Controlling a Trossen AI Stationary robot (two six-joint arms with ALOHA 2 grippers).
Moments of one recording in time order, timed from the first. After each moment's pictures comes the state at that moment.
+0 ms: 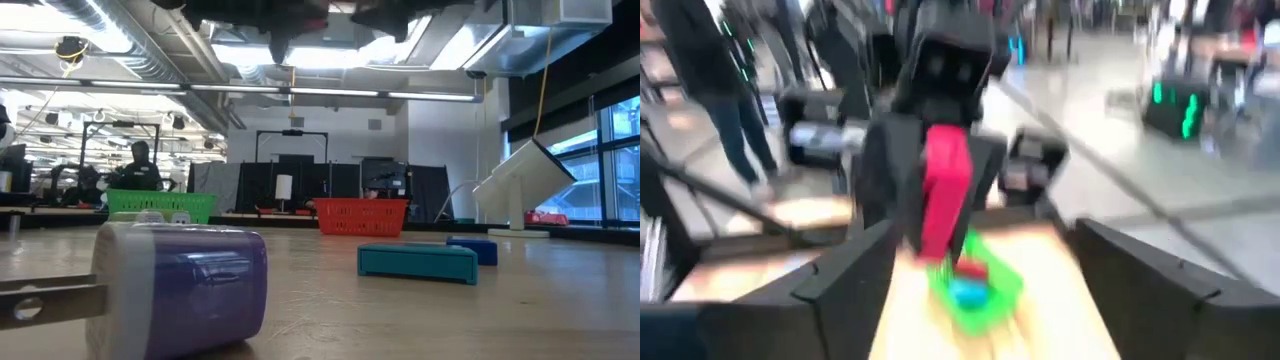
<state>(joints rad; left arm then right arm) 0.45 1.35 1.08 0.08 0.45 -0.23 -0.31 1.28 1.14 -0.03 -0.20 0.02</state>
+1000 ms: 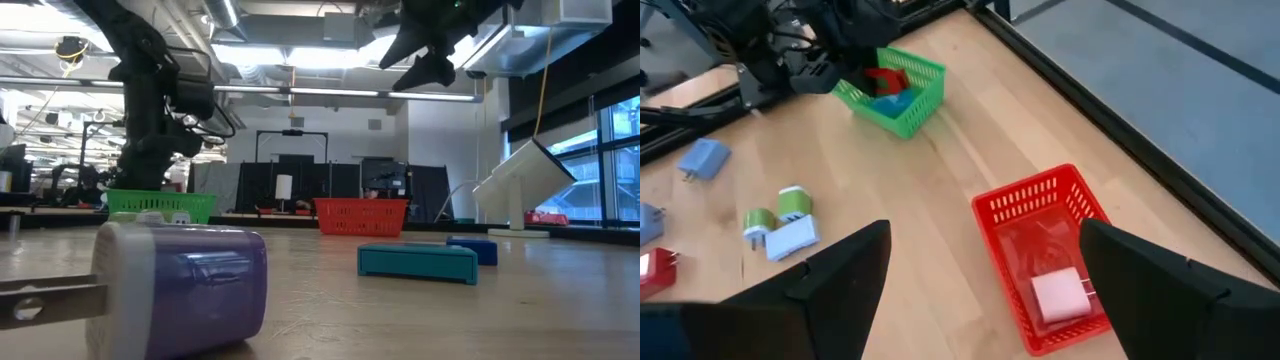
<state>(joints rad) 0.72 1.35 0.71 -0.77 0.04 -0.07 -0.31 1.28 1.14 -0.50 0.01 0.26</state>
